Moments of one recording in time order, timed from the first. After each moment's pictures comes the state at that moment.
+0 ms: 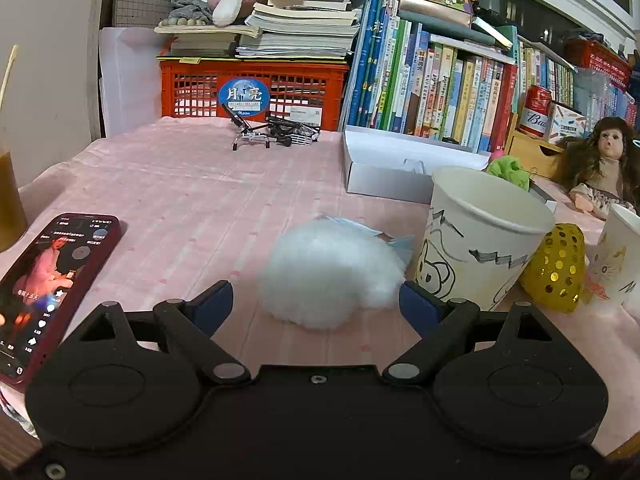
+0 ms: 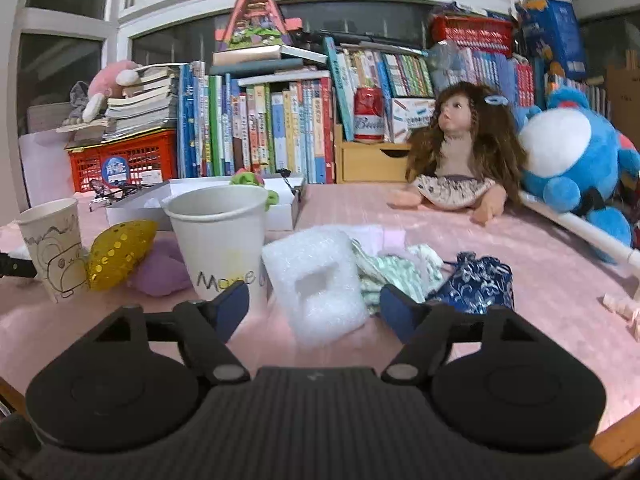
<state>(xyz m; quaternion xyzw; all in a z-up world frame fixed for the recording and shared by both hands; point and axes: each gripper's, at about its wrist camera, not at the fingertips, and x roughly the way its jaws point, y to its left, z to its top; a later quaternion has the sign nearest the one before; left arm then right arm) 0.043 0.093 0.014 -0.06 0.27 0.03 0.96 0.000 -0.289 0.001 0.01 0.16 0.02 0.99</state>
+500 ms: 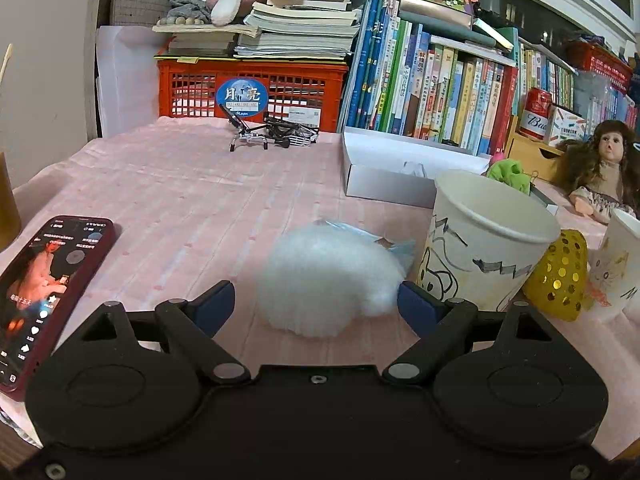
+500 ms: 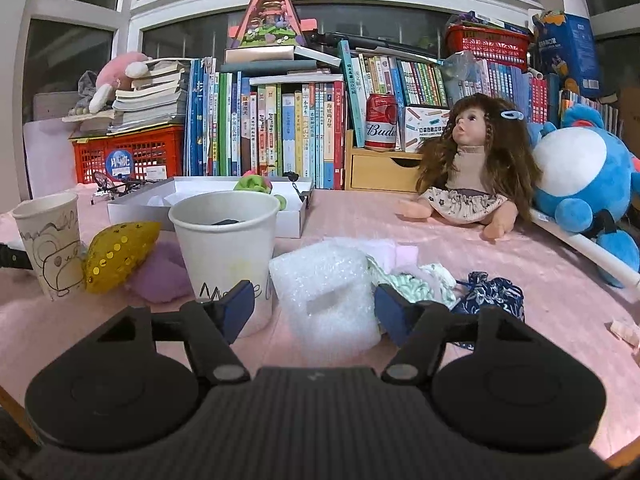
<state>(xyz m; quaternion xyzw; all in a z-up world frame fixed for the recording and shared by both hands) 0.050 0.095 0.015 -0.07 0.26 0.03 0.96 0.014 -0.282 0.004 -0.01 0.16 0.03 0.99</state>
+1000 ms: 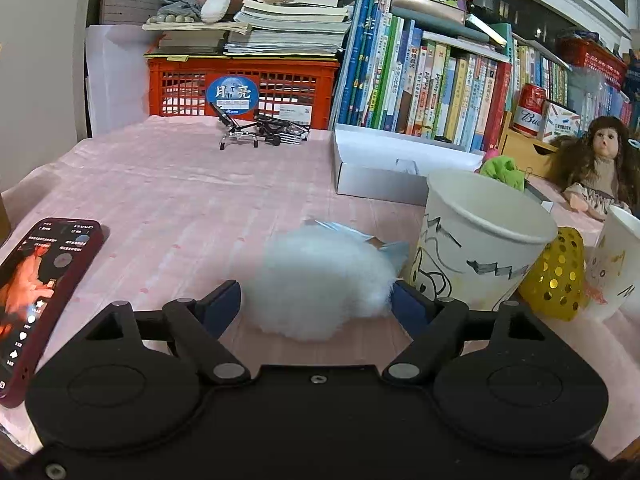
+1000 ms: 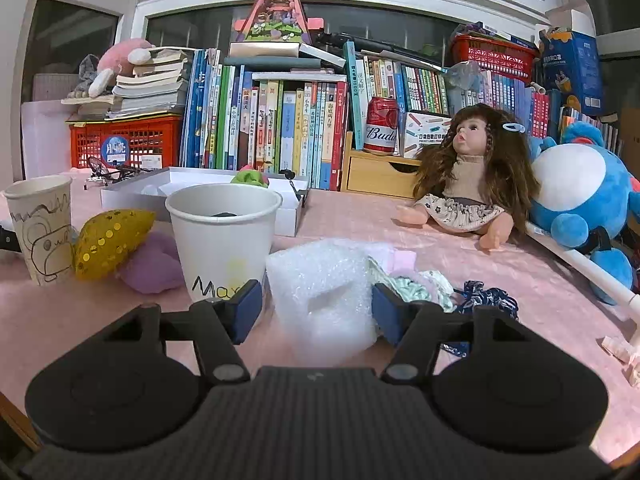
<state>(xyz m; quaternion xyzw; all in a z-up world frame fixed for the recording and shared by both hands) 0.055 0.090 0.013 -0.06 0.27 0.02 0.96 0.016 -0.276 0.001 -0.05 0.16 0.02 0.99</state>
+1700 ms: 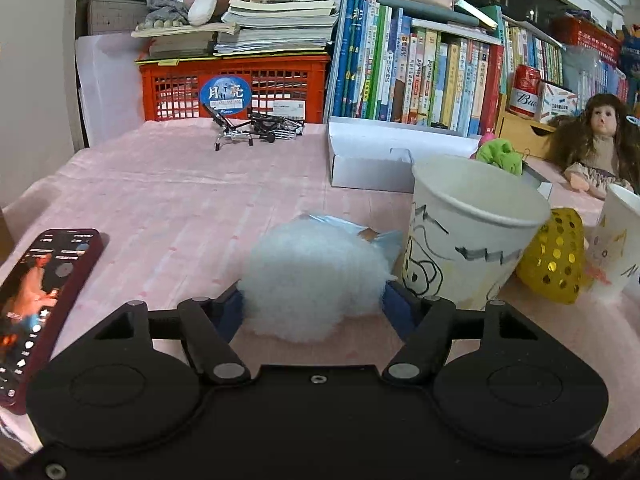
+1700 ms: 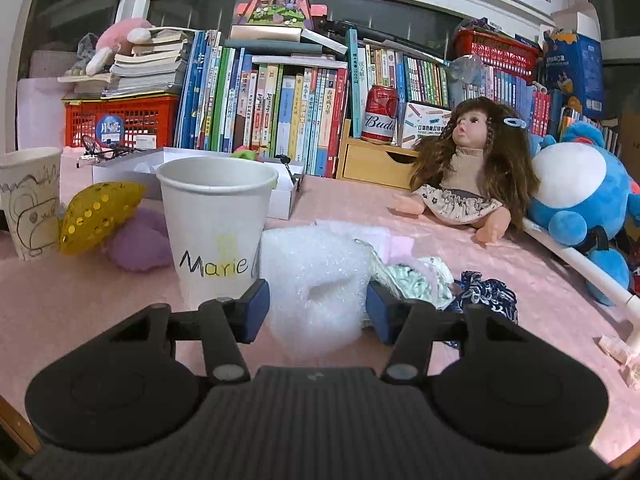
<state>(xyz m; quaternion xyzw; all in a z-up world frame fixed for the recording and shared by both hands) 0.053 0.081 0.014 -0.03 0.28 0.02 0.96 0.021 -0.275 -0.010 -0.07 0.17 0.01 0.98</state>
